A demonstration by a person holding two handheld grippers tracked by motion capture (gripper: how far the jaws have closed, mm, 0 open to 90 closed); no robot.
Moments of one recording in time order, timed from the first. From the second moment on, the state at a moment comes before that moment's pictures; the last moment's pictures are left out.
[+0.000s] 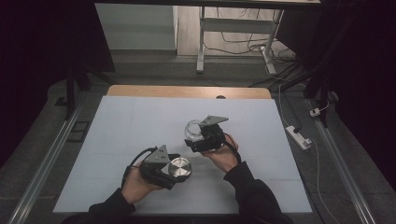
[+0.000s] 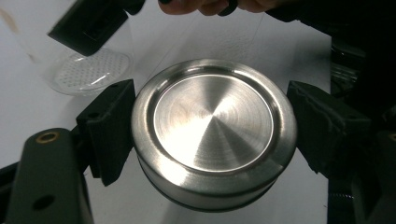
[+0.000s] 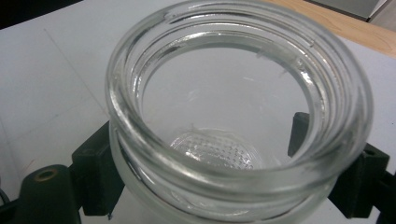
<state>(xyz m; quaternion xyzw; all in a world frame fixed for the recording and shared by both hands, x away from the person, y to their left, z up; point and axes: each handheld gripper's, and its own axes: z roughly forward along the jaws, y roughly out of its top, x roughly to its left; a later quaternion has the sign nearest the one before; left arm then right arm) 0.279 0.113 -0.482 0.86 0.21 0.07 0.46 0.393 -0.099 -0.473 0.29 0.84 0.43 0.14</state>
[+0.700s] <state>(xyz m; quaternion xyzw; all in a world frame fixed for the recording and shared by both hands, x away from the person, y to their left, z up) 0.297 0.086 -0.520 0.87 0.23 0.08 0.43 0.419 -0.093 -0.478 0.30 0.84 0.43 0.15</state>
